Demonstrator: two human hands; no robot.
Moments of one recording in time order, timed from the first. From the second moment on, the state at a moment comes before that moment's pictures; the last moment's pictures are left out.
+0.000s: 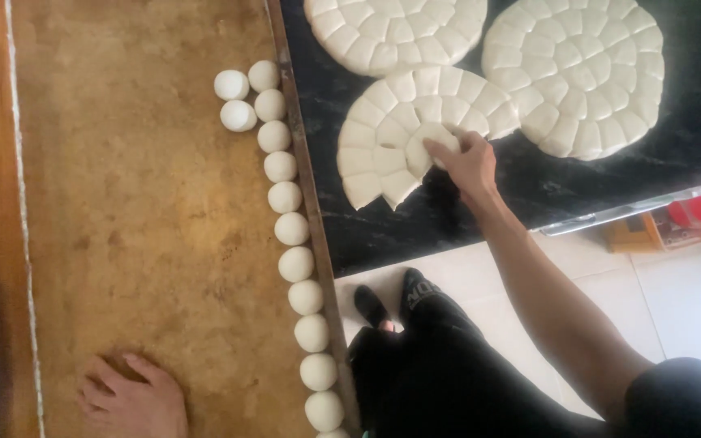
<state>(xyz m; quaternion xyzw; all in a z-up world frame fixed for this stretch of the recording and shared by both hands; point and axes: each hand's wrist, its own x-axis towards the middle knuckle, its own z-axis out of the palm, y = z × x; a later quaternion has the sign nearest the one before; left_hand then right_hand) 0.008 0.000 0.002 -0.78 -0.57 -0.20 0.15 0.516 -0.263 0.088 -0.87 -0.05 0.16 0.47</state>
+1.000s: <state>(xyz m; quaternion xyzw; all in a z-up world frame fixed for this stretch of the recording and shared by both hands) 0.003 0.004 0.001 -0.80 -0.55 -0.19 0.12 0.498 -0.401 0.042 -0.92 -0.36 -0.04 0.16</state>
